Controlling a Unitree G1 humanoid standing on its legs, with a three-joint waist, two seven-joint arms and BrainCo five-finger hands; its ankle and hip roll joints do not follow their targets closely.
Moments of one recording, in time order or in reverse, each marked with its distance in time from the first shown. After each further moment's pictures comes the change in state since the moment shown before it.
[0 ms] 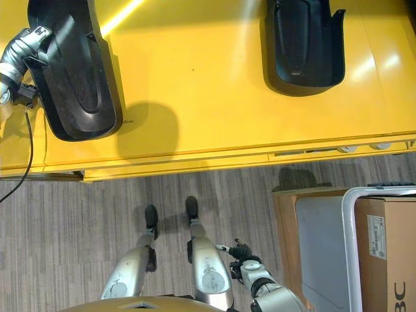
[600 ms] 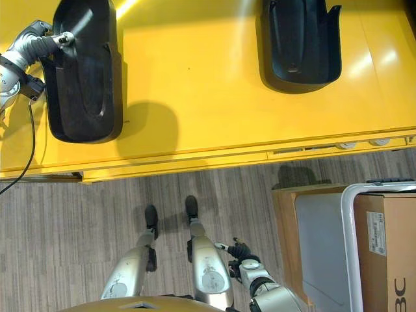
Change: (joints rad) left arm -0.114 -0.047 -0.088 0.105 0.209 0.002 0.000; right arm -0.003 0.005 0.001 0.004 0.005 -0.006 0.014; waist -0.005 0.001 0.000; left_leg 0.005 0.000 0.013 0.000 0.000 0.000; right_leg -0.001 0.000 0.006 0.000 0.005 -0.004
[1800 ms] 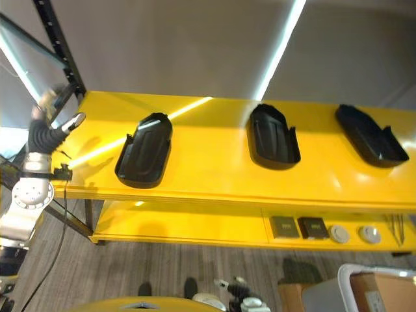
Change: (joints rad) left arm 1.214 -0.431 0.806 -0.984 0.408 -0.054 0.329; right arm 0.230 0.069 -0.073 -0.002 -0.071 0.007 0.018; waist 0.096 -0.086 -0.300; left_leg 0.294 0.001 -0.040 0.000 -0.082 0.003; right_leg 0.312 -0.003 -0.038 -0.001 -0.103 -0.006
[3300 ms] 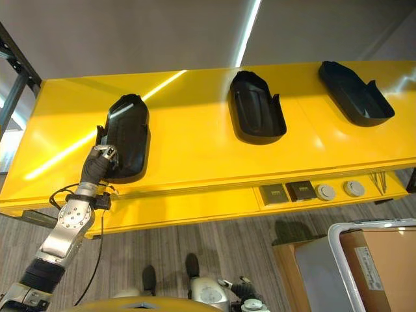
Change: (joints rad) left arm -0.128 -0.147 -0.217 0.257 -0.125 -0.001 -0.045; right arm 0.001 -0.025 0.007 -0.038 -0.015 -0.021 -0.108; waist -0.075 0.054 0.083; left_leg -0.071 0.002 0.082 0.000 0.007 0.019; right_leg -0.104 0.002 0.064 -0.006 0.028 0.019
